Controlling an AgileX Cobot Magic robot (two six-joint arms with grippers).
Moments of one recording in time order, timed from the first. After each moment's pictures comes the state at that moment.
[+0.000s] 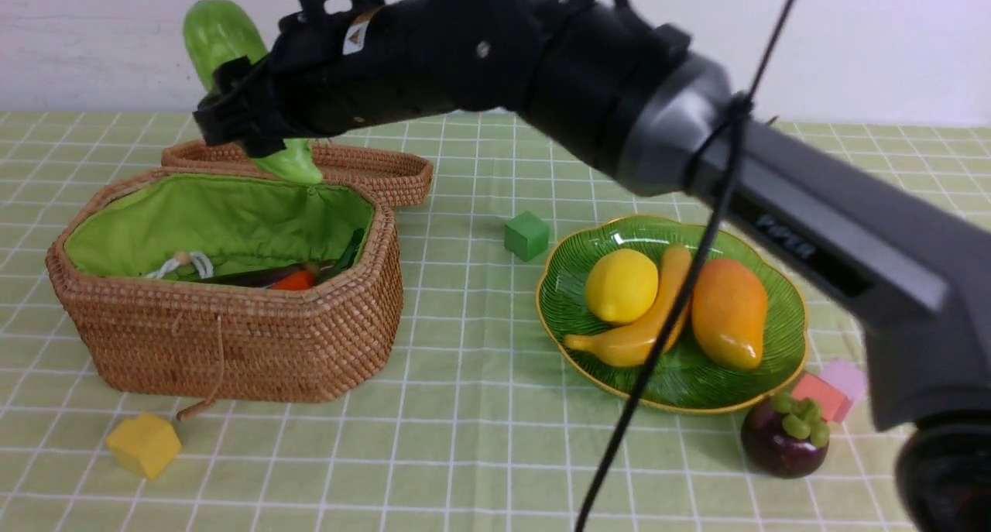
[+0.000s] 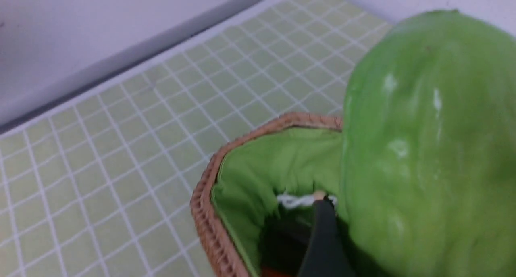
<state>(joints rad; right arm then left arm) 0.78 2.21 -2.27 0.35 0.52 -0.26 -0.68 0.57 -0.94 0.61 0.83 -0.66</state>
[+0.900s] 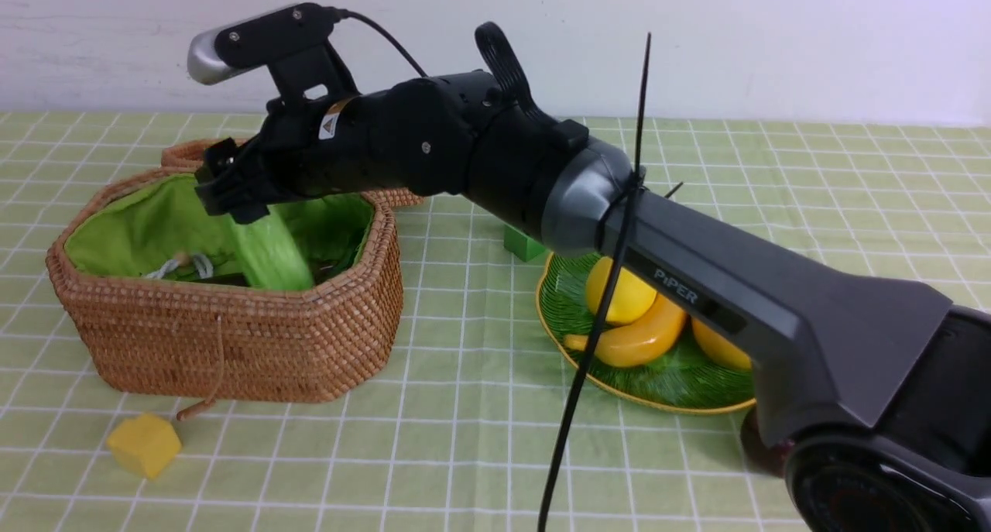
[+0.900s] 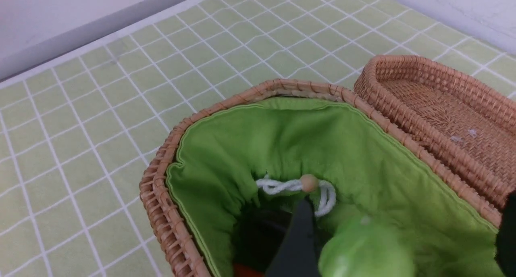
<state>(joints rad) 0.78 2.35 -2.31 0.33 0.46 -0.28 -0.68 0.57 -0.94 0.66 0.83 -0.68</state>
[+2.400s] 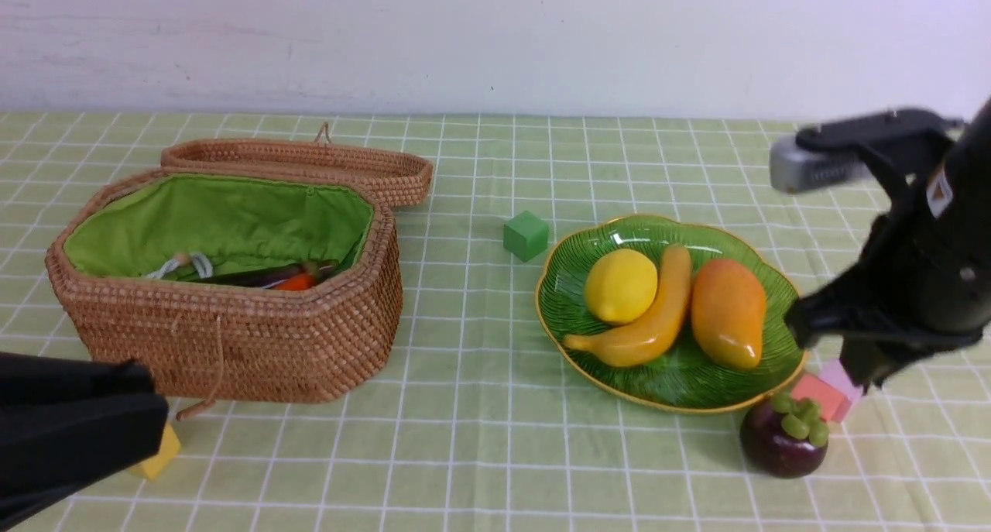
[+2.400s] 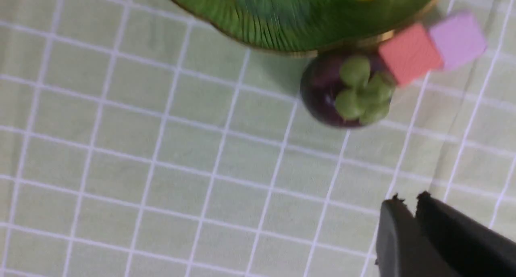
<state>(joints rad) 0.39 1.44 -1.23 -0.01 1.21 0.14 -0.68 0.57 -0.94 -0.28 0.80 0.26</state>
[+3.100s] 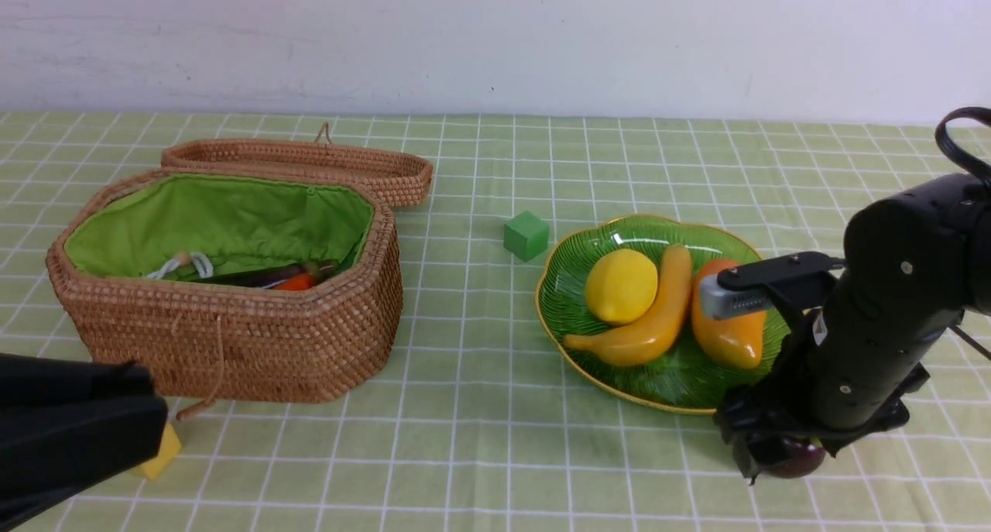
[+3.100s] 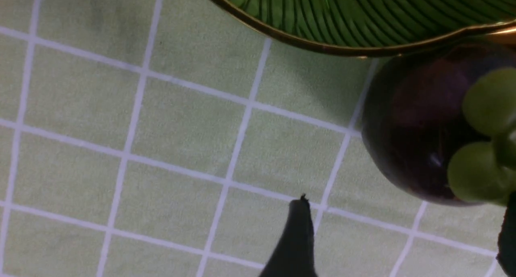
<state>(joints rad) 0.38 1.64 -1.05 -0.01 0.87 0.11 -0.68 0.57 -0.94 -0.28 0.81 0.26</state>
